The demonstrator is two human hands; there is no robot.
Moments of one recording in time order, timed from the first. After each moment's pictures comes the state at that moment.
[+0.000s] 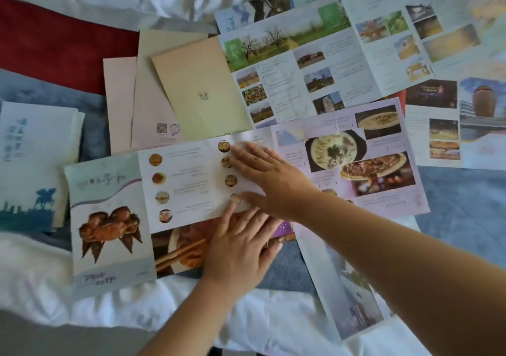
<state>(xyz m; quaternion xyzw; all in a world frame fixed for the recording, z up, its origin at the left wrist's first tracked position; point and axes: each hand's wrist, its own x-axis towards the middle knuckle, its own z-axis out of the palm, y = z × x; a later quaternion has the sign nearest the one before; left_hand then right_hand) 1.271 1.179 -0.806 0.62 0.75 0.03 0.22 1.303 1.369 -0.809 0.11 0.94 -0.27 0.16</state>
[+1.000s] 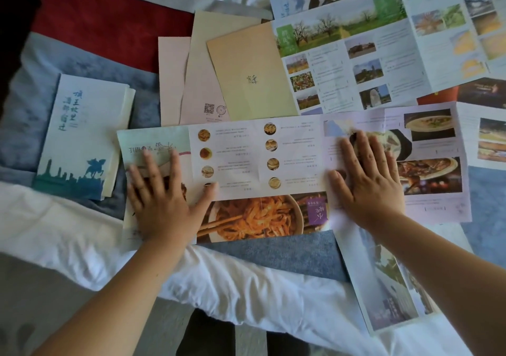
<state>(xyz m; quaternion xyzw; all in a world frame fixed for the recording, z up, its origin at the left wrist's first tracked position) 1.132 1.092 -0.823 0.29 0.95 0.01 0.12 1.387 1.369 -0.816 0.39 0.90 -0.12 0.14</state>
